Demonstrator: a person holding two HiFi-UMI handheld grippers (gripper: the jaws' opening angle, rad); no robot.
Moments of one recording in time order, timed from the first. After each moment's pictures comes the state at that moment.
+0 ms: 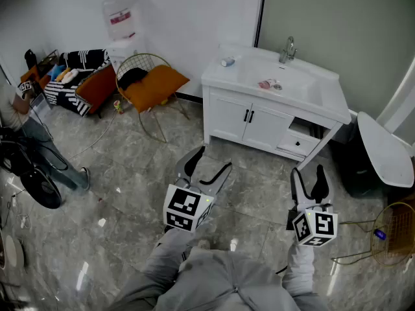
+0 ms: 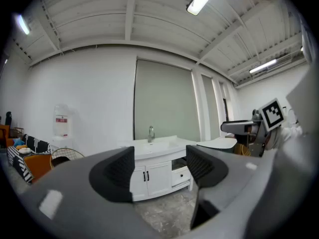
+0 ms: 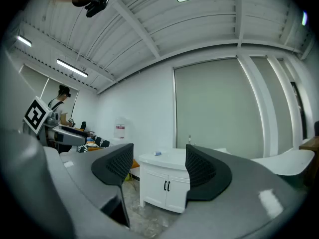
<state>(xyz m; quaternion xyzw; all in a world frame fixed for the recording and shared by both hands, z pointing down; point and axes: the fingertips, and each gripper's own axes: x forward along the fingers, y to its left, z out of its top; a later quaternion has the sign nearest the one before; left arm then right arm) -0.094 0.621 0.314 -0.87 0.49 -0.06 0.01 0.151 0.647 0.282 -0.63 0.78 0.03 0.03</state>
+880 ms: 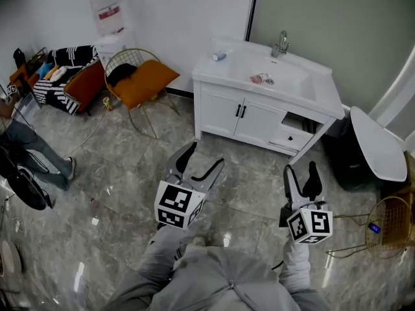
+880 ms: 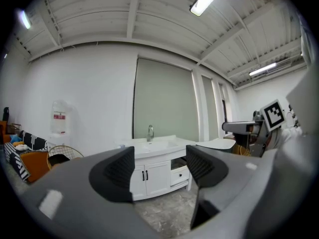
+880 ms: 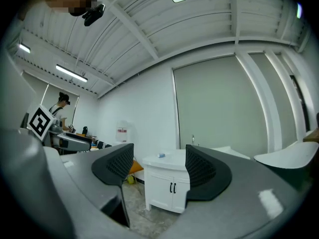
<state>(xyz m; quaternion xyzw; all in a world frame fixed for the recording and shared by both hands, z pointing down) -0.107 0.602 0.321 -0.88 0.48 -0.05 0.00 0.134 0.635 0.284 -0.61 0.79 0.02 0.05</state>
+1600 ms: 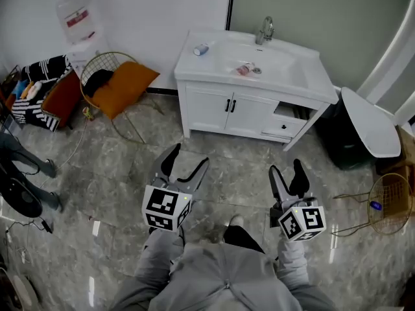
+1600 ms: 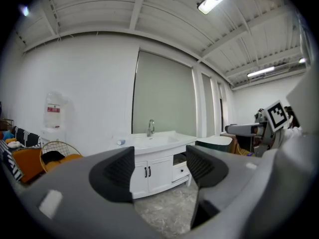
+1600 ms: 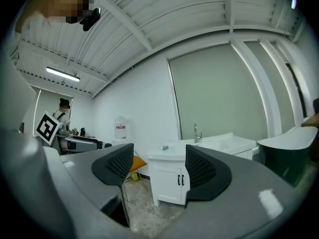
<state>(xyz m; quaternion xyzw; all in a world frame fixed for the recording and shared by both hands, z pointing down) -0.158 0.527 0.347 -0.89 0.45 -0.07 -0.02 0.078 0.583 0.320 -0.62 0.78 -0.04 0.05</state>
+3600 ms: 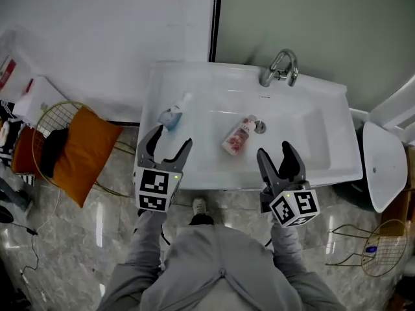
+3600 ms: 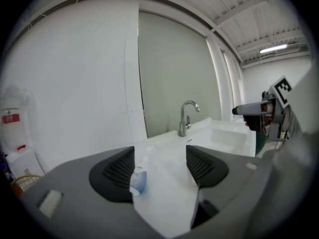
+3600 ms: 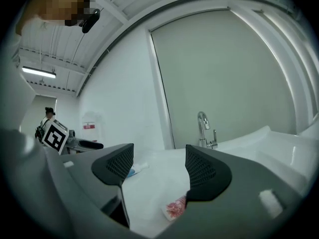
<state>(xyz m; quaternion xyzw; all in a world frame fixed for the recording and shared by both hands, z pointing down) -0.075 -0.108 0.389 -0.88 0.44 -0.16 0.00 0.158 -0.025 0.348 -0.63 0.77 -0.08 0.05</state>
